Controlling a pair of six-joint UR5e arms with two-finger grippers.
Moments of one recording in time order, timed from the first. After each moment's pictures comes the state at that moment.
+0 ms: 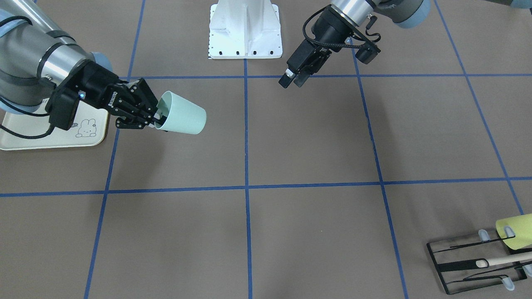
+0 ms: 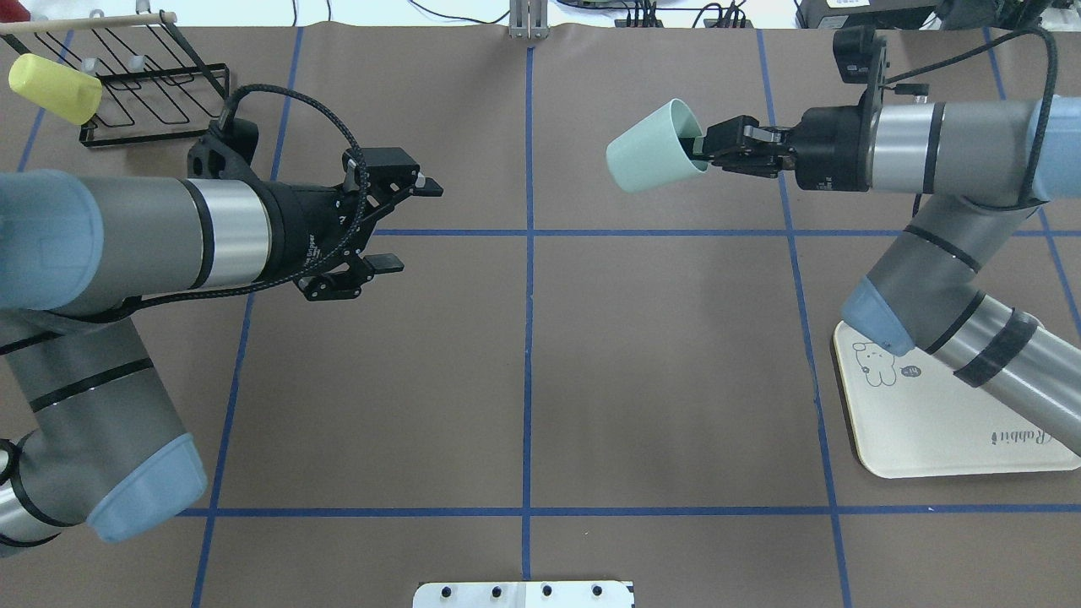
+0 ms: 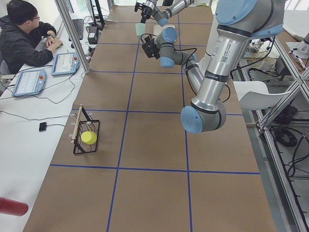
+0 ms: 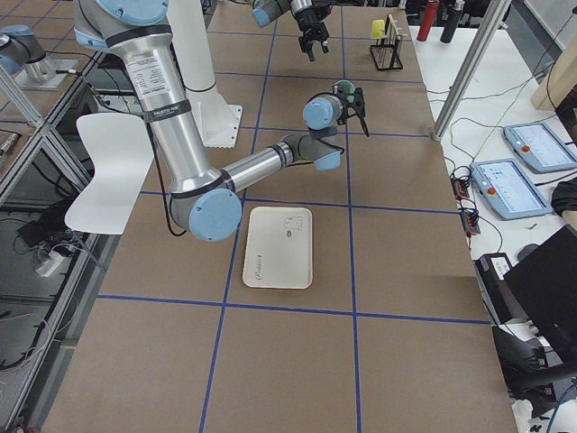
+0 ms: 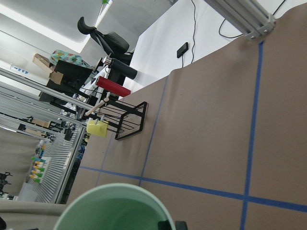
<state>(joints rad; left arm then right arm) -0.63 -1.96 -2.03 -2.19 -1.74 -2.06 0.91 -1.20 1.57 -0.15 2.12 1.50</state>
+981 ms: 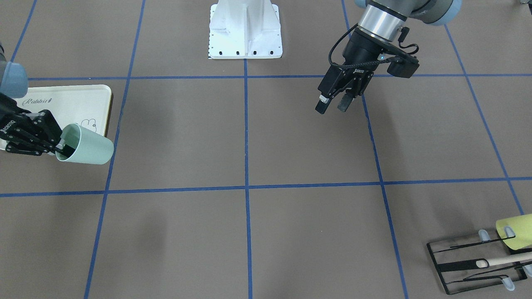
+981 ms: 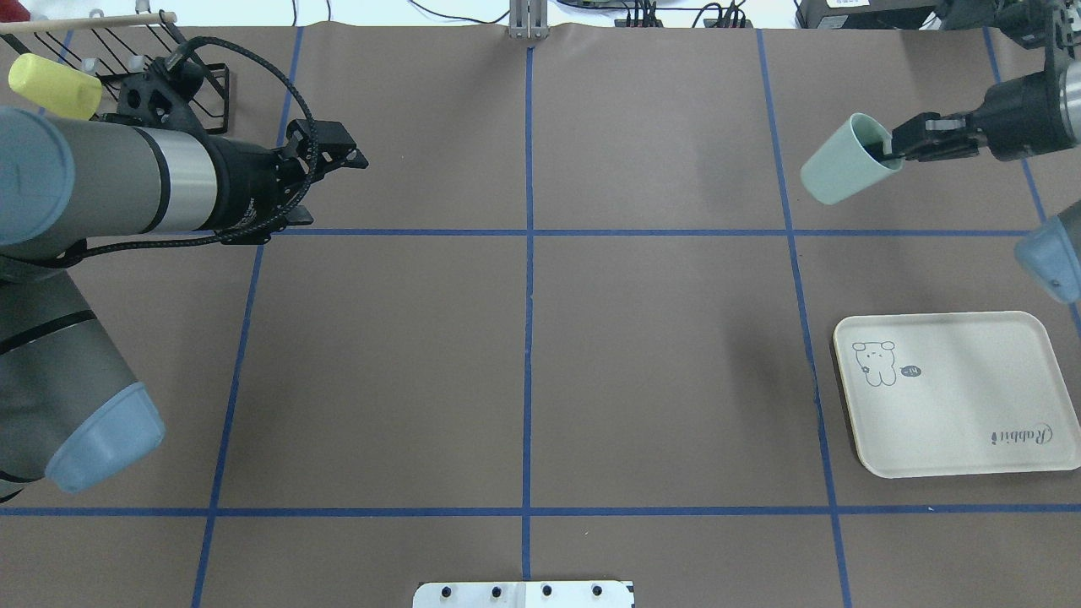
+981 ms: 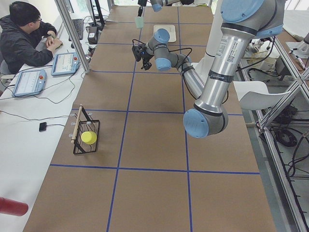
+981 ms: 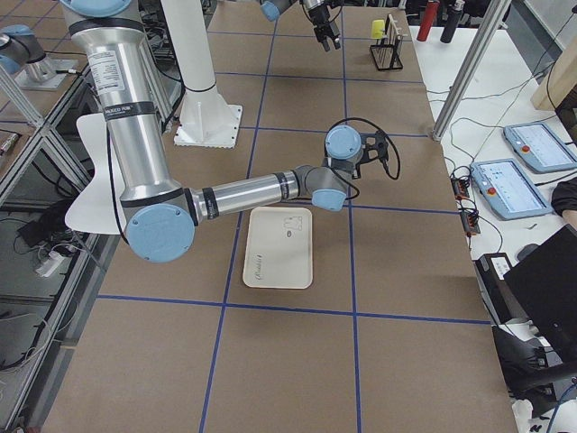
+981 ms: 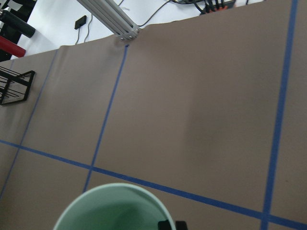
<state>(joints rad) -0.73 -1.92 -2.03 -2.01 -1.75 -1.78 1.17 -1.40 1.57 -0.48 2.45 1.07</state>
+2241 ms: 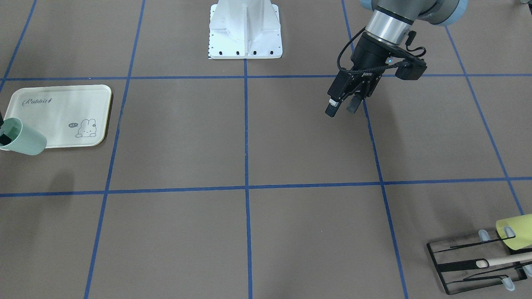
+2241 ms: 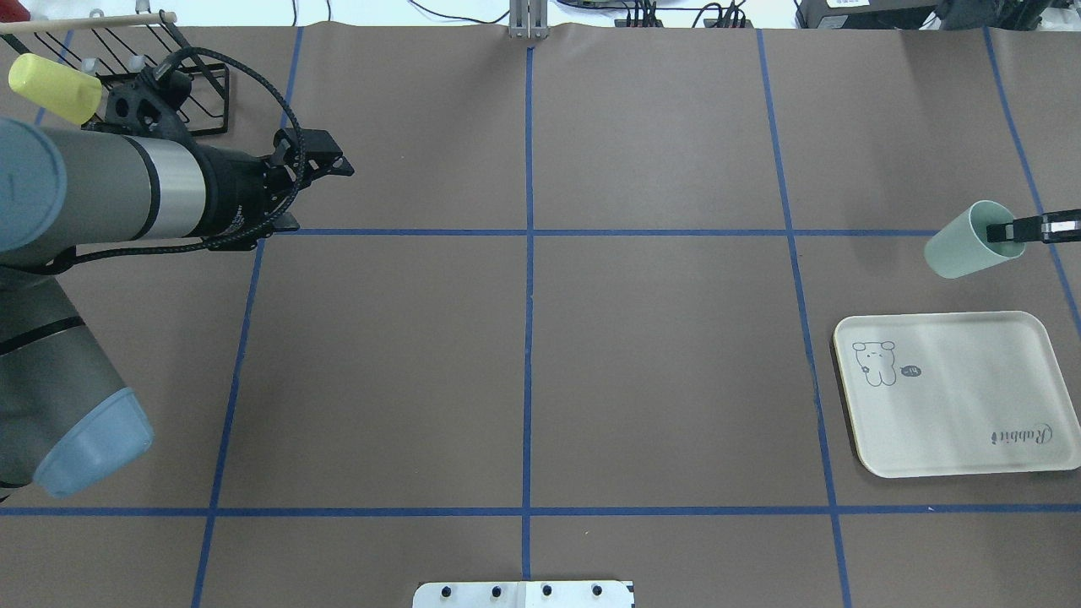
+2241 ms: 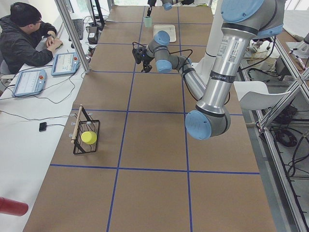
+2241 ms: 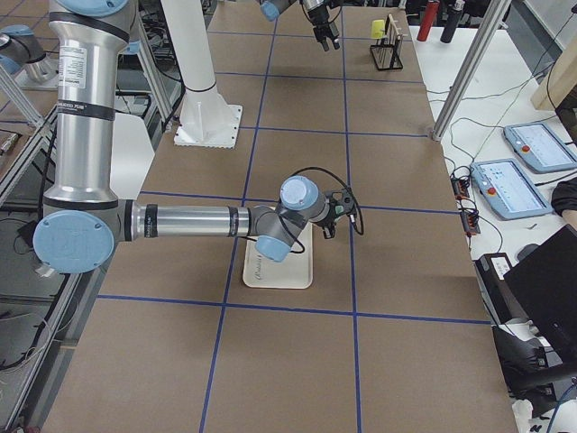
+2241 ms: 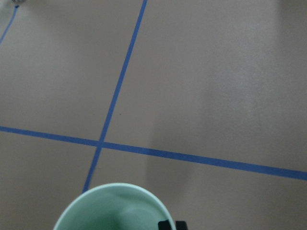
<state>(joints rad) -0.73 -1.89 -2.04 -2.01 -1.74 -1.78 1.21 -1.70 1.63 -0.52 2.29 0.73</state>
